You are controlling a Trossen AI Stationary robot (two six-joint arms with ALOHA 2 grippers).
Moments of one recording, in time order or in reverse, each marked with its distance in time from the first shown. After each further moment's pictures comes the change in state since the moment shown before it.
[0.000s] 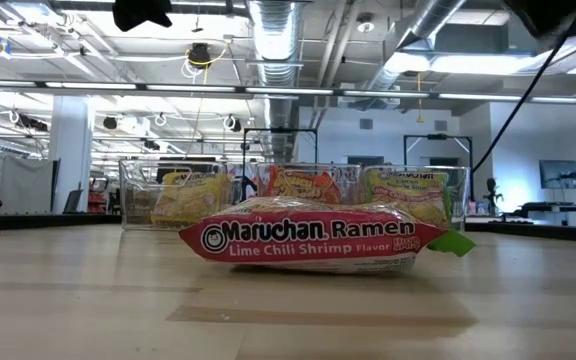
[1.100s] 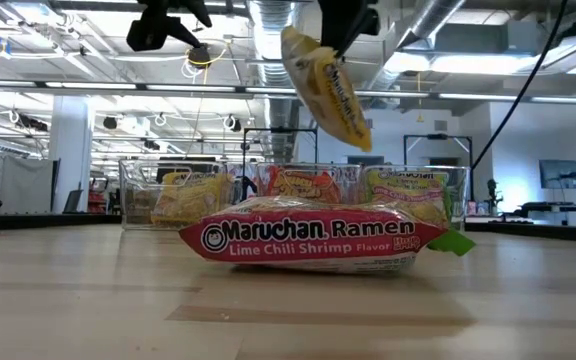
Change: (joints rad) left arm 0.005 0.162 0.000 0.122 0.050 -0.497; right arm -0.527 -0.005 0.467 -0.190 0.422 -1.058
